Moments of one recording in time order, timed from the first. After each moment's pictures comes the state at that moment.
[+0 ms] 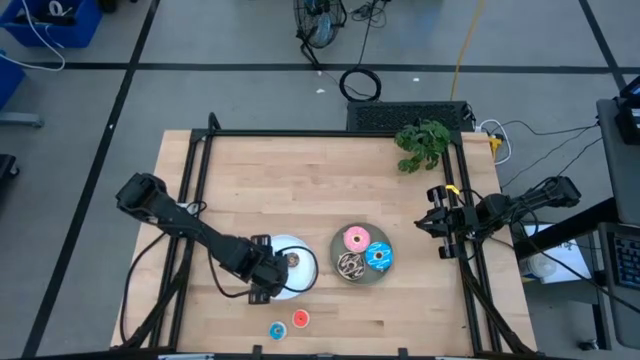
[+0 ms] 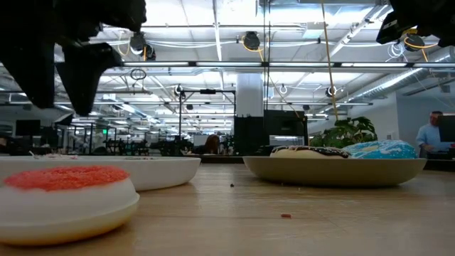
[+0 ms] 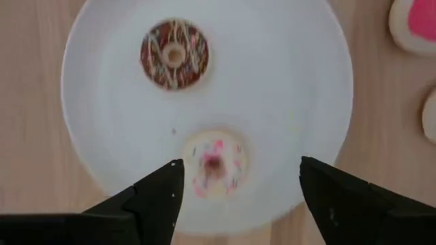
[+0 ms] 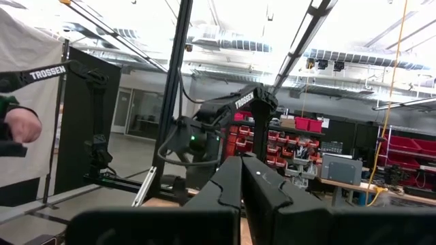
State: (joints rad) left arm -0.50 1.69 1.19 -0.91 -0.10 -0.53; right arm 0.33 0.21 0.02 0.58 0.11 -0.21
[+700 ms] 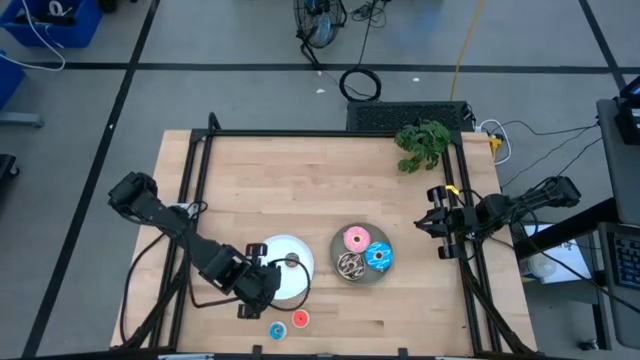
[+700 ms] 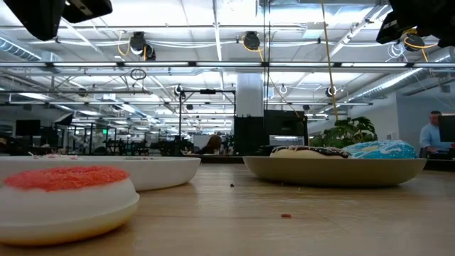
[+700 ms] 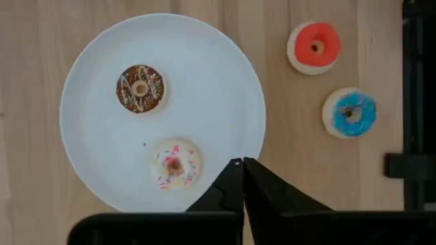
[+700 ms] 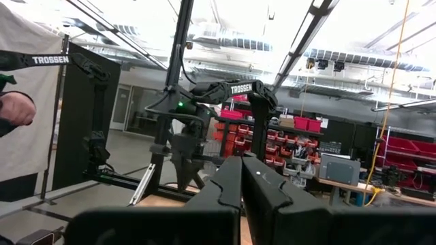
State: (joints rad) left arm -0.62 1.64 1.33 -0.97 -0.14 -0.56; right arm 0.33 0.21 0.02 0.57 0.11 -0.22
